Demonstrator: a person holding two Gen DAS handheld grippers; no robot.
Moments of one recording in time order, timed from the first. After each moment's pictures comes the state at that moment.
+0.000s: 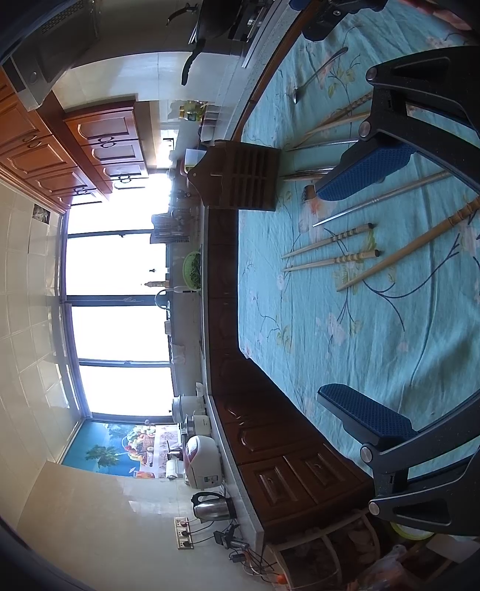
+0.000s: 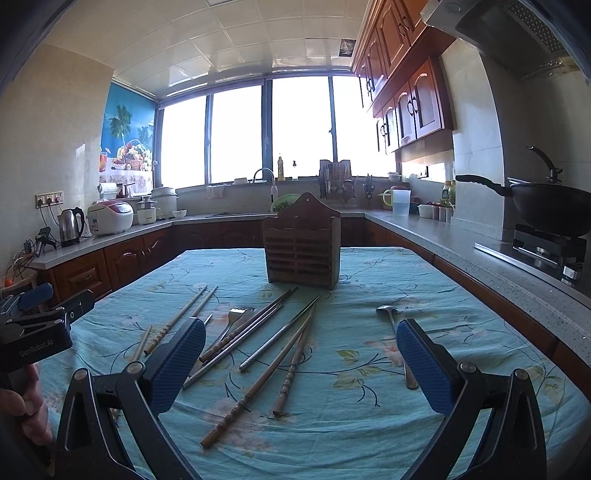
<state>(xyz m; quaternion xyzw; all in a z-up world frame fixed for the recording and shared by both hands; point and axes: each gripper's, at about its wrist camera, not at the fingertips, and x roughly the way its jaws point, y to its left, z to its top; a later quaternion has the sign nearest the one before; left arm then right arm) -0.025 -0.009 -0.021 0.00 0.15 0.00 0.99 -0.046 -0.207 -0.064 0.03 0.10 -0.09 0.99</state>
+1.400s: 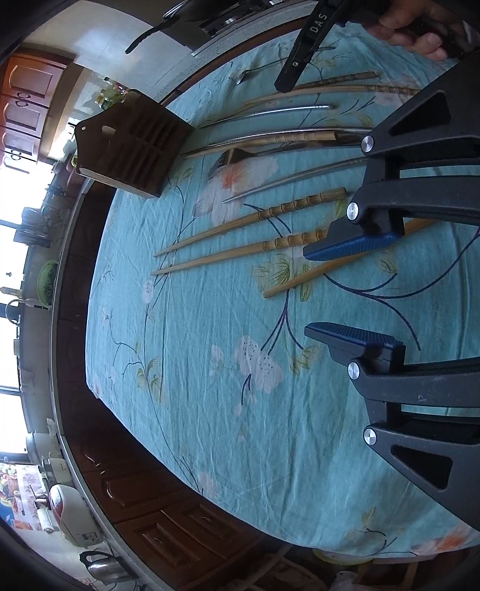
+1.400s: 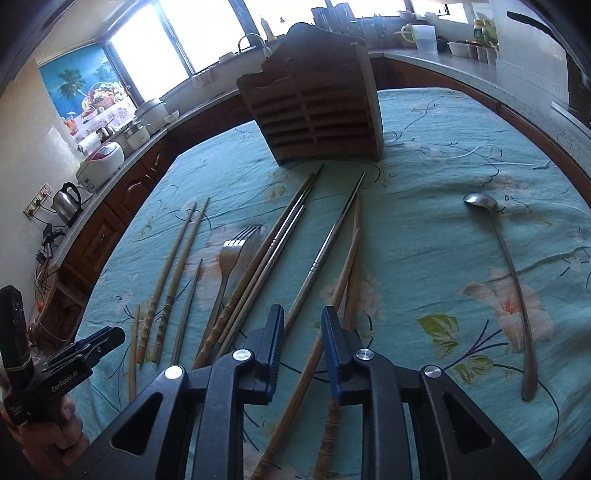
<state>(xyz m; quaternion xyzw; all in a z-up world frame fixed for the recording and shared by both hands) 0.147 0.037 -0.014 -0.06 0.45 -0.07 0.89 0.119 -0.248 -0.102 0.19 0.40 0.00 0.90</state>
